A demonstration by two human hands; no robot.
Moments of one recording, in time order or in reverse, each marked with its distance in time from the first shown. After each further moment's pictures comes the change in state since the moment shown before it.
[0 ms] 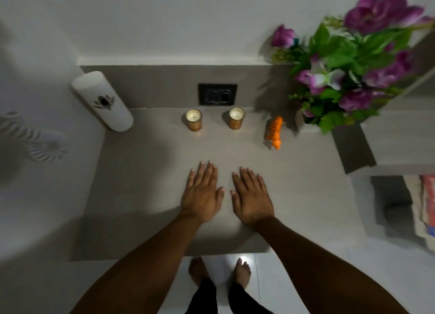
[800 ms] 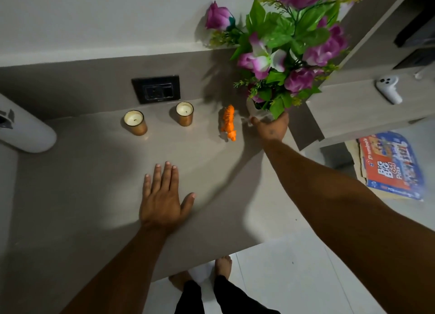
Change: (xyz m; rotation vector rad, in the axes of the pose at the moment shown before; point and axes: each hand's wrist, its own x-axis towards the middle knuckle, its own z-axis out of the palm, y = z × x) left_hand 0.016 -0.008 0.012 -0.036 0.103 0.072; right_hand 0.120 0.159 -0.100 0.695 0.646 0.885
